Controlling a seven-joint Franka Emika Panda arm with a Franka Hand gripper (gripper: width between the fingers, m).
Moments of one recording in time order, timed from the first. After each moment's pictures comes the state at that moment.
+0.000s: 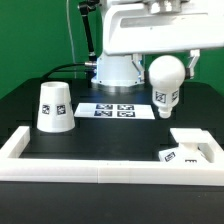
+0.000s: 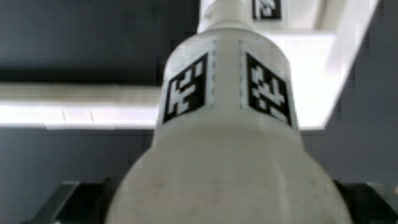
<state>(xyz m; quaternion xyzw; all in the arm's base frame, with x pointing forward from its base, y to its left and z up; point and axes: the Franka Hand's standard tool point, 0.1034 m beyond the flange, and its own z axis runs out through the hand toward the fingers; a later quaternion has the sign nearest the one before) 0.608 0.062 0.162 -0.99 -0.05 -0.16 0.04</state>
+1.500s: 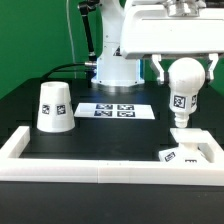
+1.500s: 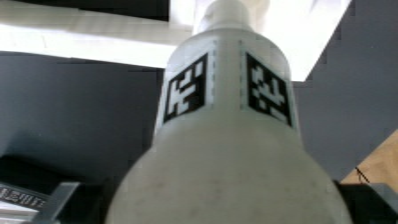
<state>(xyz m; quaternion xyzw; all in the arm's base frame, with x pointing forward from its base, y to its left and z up) 0.616 0.084 0.149 -0.97 -0.08 -0.25 0.02</state>
